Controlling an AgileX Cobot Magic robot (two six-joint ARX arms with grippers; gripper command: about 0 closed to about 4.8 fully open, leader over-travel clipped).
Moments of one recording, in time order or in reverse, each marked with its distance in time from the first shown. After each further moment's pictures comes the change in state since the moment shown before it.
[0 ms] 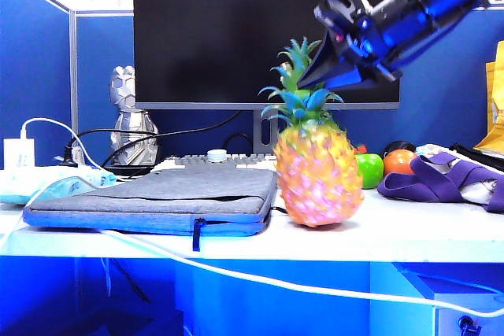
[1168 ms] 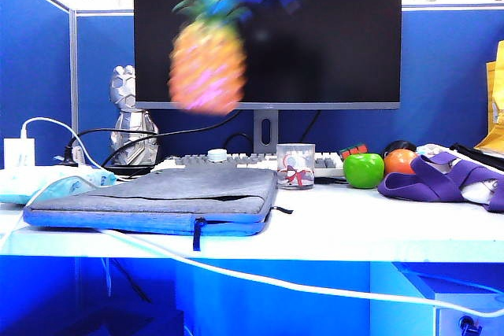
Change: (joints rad) left arm 0.000 0.013 0.000 0.005 -0.020 0.000; right arm 0.110 0.365 0.708 0.019 -0.156 0.137
